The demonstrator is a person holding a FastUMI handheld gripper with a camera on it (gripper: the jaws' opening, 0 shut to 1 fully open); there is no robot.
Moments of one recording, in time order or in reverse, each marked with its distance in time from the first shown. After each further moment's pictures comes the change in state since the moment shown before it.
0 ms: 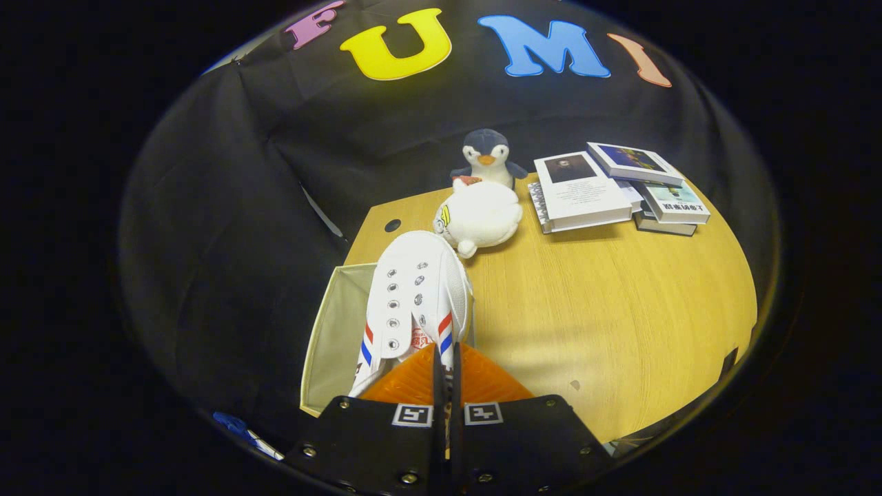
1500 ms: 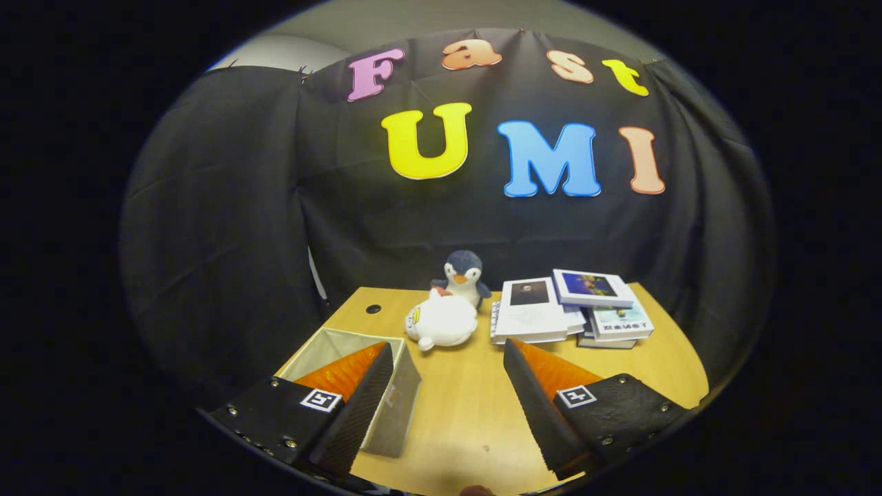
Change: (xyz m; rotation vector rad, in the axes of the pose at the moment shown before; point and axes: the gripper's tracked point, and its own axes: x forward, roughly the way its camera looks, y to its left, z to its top) arm -0.122 -0.072 0.087 -0.270 -0.491 -0.106
